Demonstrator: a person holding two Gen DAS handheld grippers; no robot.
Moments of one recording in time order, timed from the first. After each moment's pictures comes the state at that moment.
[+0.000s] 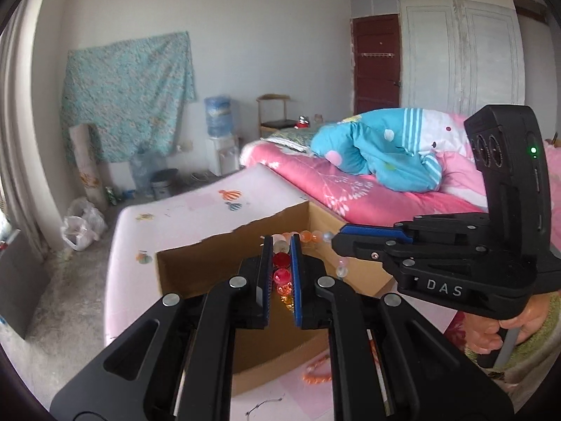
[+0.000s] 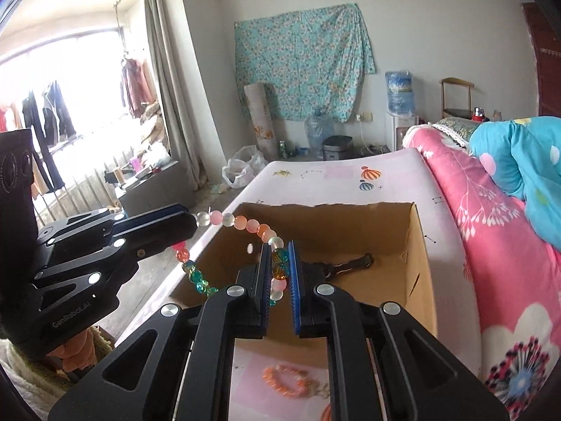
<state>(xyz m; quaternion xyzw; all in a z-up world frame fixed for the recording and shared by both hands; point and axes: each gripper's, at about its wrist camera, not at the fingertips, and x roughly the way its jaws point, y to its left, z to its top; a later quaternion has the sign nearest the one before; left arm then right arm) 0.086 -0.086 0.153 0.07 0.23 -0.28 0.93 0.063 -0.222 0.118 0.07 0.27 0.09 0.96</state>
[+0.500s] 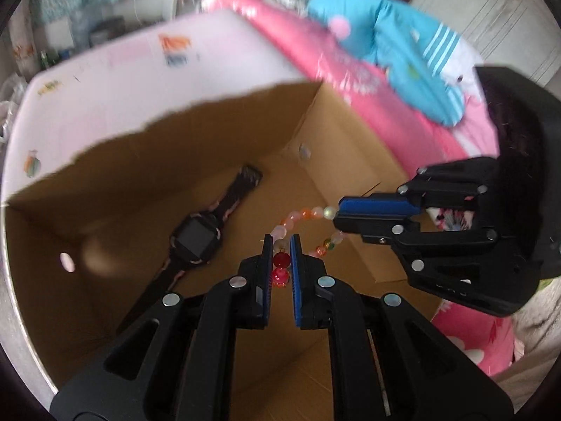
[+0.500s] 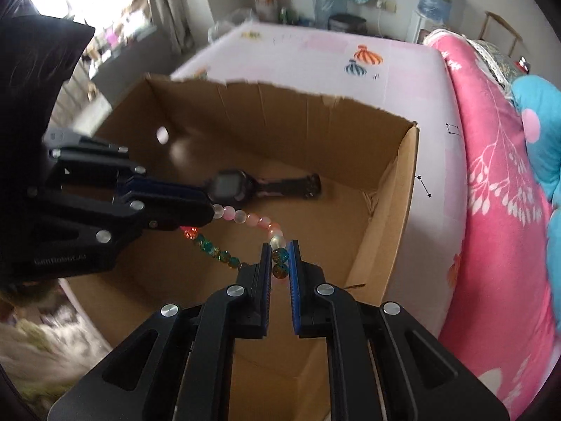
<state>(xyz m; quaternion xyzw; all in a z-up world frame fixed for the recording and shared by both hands) 0.260 -0.154 0.030 0.03 0.55 -0.34 0.77 0.199 -0.278 0.035 -0.06 0.54 0.11 0.84</state>
